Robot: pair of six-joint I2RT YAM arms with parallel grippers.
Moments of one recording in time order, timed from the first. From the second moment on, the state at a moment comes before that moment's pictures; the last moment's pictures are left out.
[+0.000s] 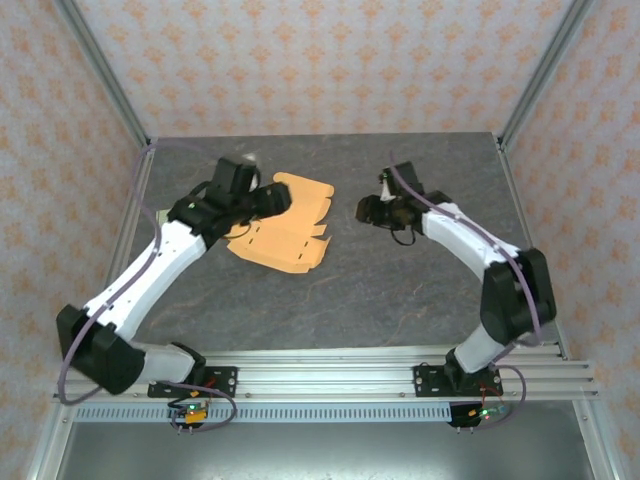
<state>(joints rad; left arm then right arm) -0.40 1.26 1.11 -0.67 -0.05 -0.67 0.45 1.70 1.24 -0.52 -0.22 0.49</state>
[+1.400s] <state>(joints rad) -0.40 1.35 0.84 -0.34 -0.08 -0.95 0.63 1.68 0.82 0.14 -0.20 1.45</state>
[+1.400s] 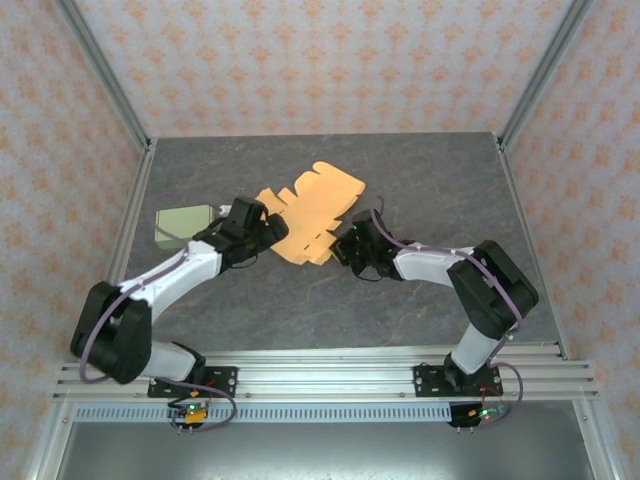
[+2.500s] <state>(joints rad) -0.38 1.57 0.95 -0.19 -0.10 -0.83 0.75 1.47 0.71 0.15 -0.02 1.68</state>
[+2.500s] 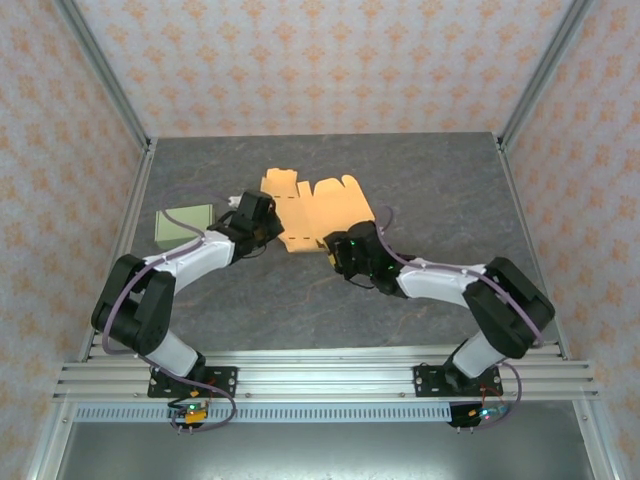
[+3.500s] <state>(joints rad) -0.35 2.06 1.67 -0.96 0.71 0.29 0.34 1.74 1.31 -0.59 -0.14 -0.07</state>
